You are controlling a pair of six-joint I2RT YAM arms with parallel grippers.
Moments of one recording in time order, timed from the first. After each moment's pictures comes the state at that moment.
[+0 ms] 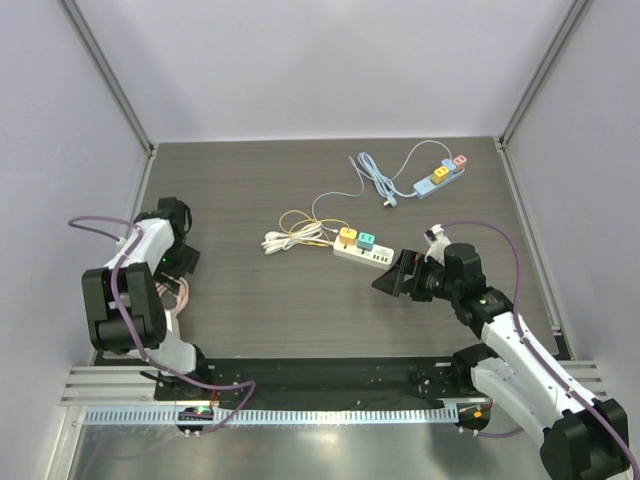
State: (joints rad) left arm 0.14 1.52 1.00 -0.93 -0.38 -1.04; right arm 0.31 0.76 0.42 -0.26 -0.46 0.62
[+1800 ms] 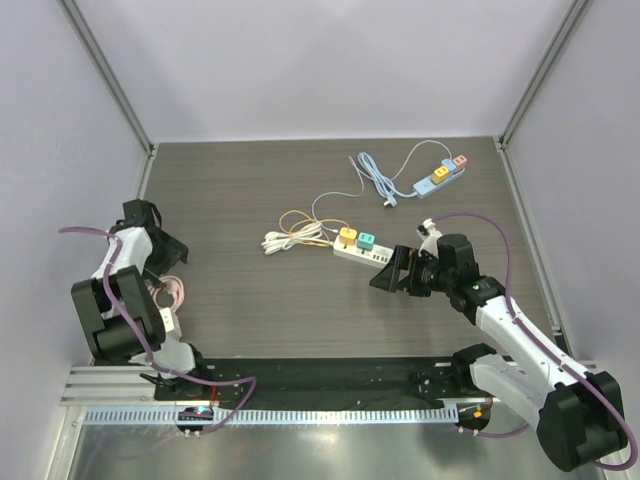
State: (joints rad) left arm 0.34 1.50 0.96 -0.70 -0.15 -0.66; right arm 0.31 0.90 0.49 -0.27 -0.47 0.55
